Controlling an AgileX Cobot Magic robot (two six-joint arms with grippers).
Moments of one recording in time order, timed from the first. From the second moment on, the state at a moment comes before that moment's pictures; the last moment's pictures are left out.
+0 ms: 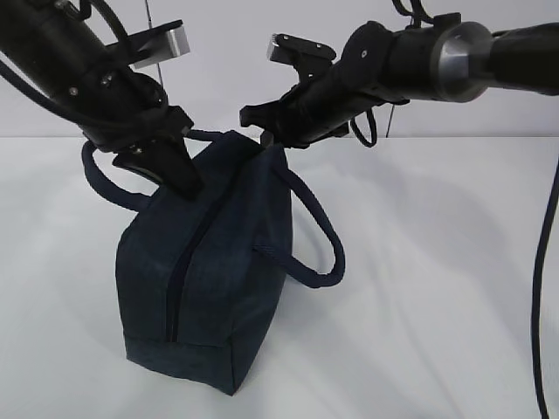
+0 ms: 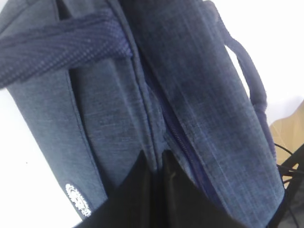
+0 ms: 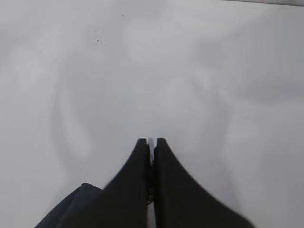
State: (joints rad) left arm -0.41 1.80 -1.44 -0.58 1.15 0.43; right arm 0.38 2.24 -1.80 0.47 0.48 -0.16
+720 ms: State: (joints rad) left arm -0.41 1.80 -1.44 -0.59 1.17 0.45; right arm 0.37 2.30 -1.88 0.48 0.60 -0.16
